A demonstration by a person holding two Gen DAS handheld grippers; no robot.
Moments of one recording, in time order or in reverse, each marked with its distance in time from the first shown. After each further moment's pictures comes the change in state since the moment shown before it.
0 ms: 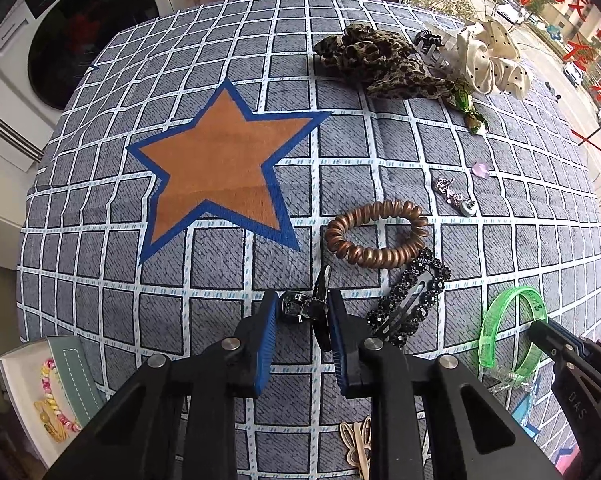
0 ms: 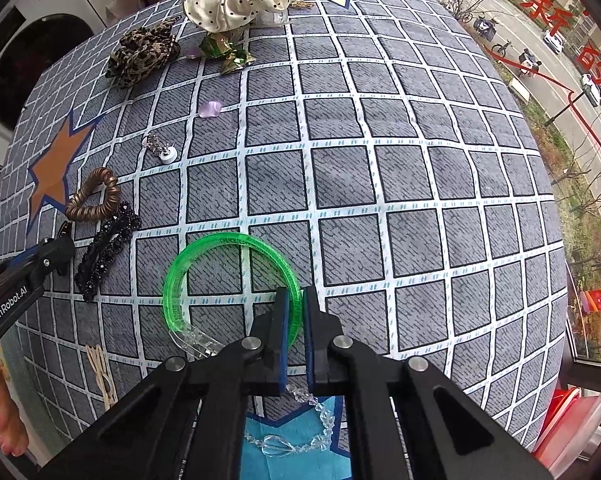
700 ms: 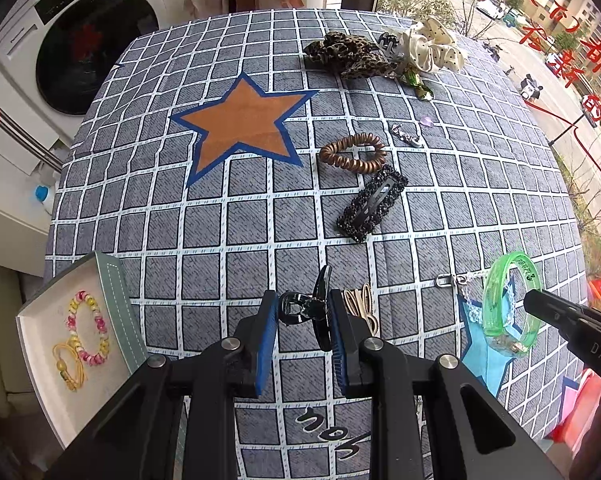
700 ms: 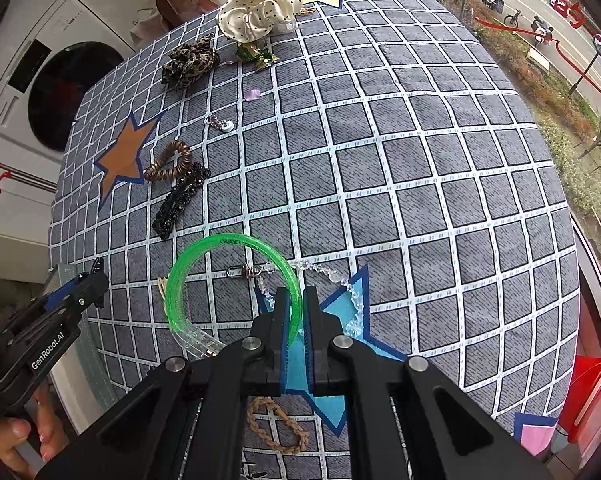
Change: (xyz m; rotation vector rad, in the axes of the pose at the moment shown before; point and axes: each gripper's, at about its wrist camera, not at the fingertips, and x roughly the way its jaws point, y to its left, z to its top) left arm -0.076 0.023 -0.084 0.058 -0.023 -0.038; right arm -0.071 -0.035 -0.065 0.075 0.006 0.176
